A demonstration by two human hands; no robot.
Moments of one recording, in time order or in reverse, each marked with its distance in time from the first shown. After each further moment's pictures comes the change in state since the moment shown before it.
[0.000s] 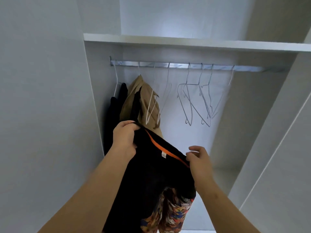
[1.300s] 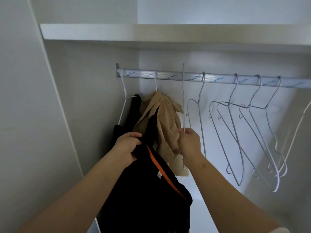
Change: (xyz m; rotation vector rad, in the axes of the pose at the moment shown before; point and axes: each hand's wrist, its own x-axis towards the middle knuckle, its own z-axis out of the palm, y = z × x) left_hand 0.237 0.019 0.044 0.248 0.054 -0.183; right_hand 0.247 -0.088 0.173 0.048 -0.189 0.023
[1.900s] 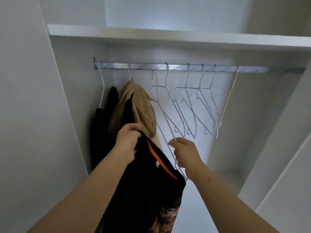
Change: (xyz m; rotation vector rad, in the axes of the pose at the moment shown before) left_hand -0.131 -0.043 0.002 0.070 -0.207 0.153; right_hand -0.177 0.033 -0.082 -0.031 -0.019 0.048
